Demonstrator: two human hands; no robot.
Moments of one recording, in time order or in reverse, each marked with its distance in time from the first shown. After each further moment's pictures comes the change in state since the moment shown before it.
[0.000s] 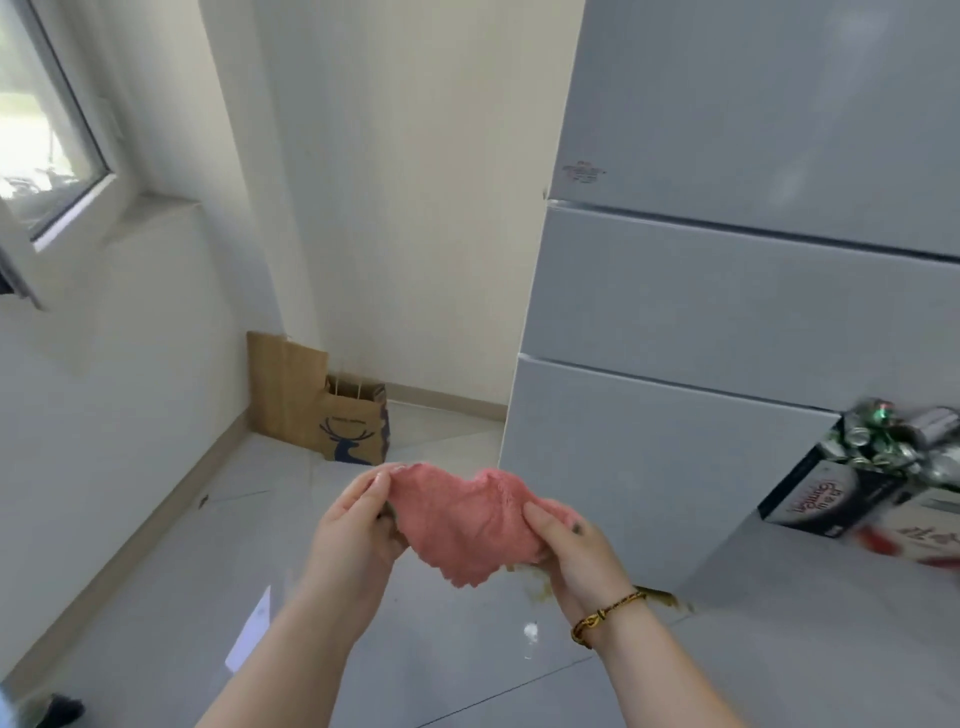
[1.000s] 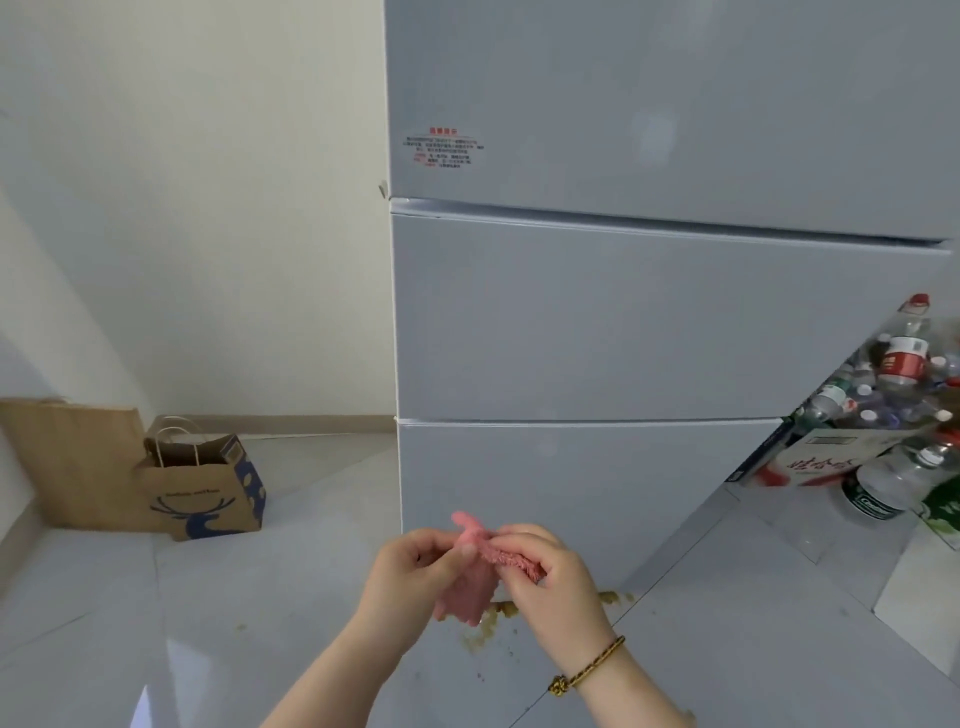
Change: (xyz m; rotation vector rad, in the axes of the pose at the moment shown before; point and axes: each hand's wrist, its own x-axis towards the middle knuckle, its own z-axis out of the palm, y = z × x) left_hand 0.216 -0.073 0.131 0.491 -0.522 -0.081; right_hand 0.173 -0.034 -0.085 -0.536 0.258 -0.260
